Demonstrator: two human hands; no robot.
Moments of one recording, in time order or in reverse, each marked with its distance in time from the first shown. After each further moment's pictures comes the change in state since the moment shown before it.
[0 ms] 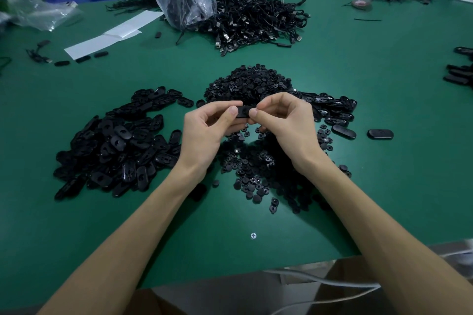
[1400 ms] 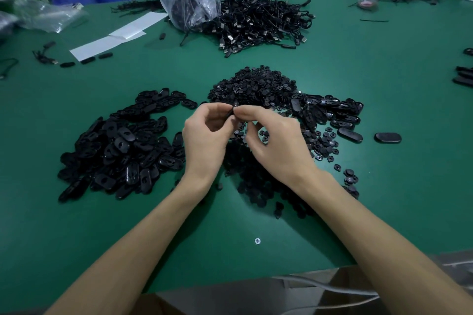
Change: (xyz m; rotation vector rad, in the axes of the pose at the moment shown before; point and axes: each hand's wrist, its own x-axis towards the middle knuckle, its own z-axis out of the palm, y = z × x) left_hand -0.006 0.000 0.004 0.272 0.241 0.066; right_hand -0.019 -0.004 0.020 -0.571 -0.118 -0.415
